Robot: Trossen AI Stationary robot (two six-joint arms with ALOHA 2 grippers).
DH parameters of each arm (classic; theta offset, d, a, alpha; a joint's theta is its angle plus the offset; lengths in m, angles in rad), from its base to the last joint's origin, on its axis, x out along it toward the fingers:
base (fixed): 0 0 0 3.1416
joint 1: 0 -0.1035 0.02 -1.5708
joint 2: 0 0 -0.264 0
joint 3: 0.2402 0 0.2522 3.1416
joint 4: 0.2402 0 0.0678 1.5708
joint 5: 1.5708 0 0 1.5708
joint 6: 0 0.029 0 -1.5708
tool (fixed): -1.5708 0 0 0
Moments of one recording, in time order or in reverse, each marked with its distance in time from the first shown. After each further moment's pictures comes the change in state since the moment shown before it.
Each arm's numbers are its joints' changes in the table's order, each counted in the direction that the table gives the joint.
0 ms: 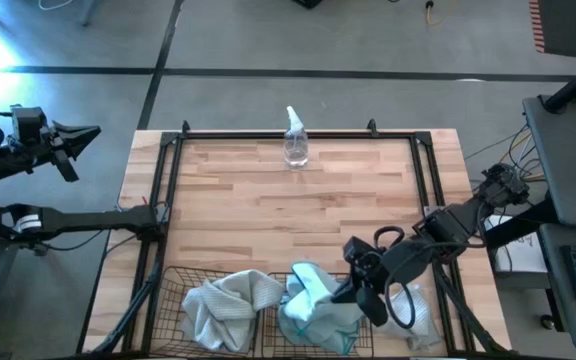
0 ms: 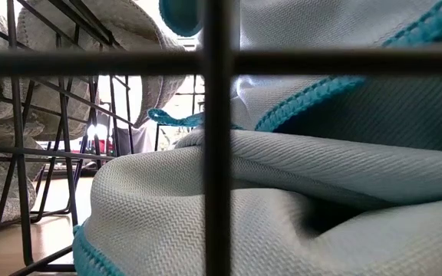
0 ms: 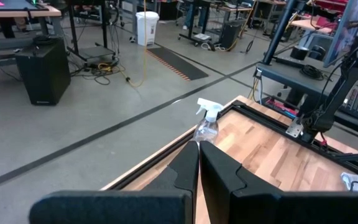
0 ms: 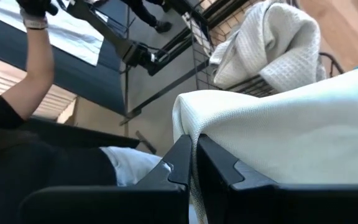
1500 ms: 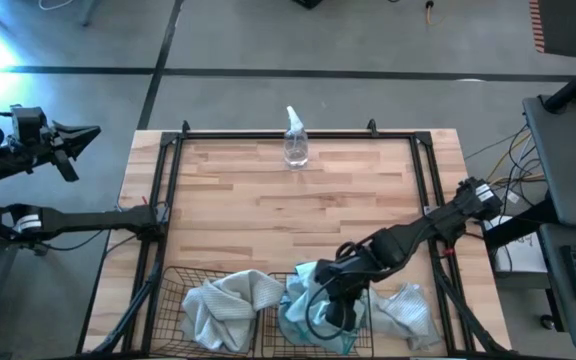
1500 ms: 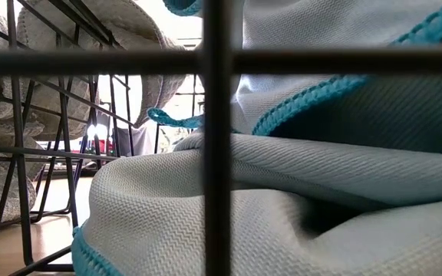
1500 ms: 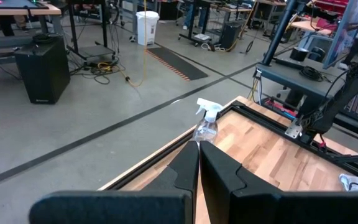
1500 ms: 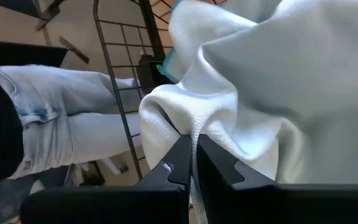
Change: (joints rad) left arm 0.000 0.000 0.000 0.000 0.000 -0.010; right arm 0.102 -0.241 -0.005 0.248 0.311 -0.105
